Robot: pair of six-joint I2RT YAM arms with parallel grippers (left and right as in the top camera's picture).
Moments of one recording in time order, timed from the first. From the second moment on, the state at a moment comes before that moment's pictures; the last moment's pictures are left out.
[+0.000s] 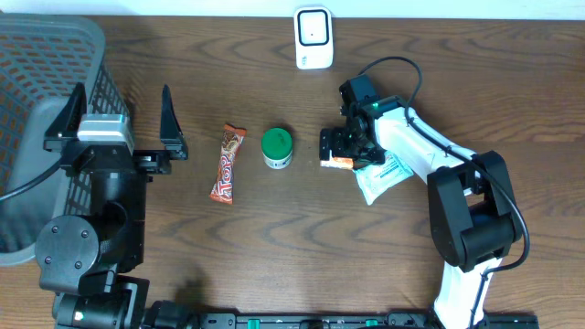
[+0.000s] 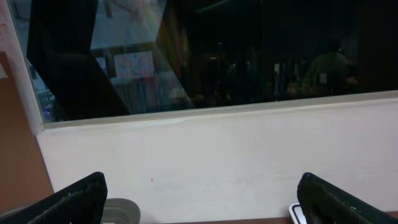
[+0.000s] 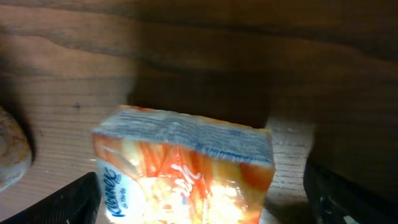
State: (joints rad) left arm -0.19 0.67 0.92 -0.03 -0.17 0.13; right arm 0.38 2.04 1.39 -0.75 -0.17 0.44
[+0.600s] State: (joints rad) left arm -0.19 0.67 0.92 -0.04 -0.17 0.13; right arm 0.38 2.05 1.40 -0.77 -0.17 0.44
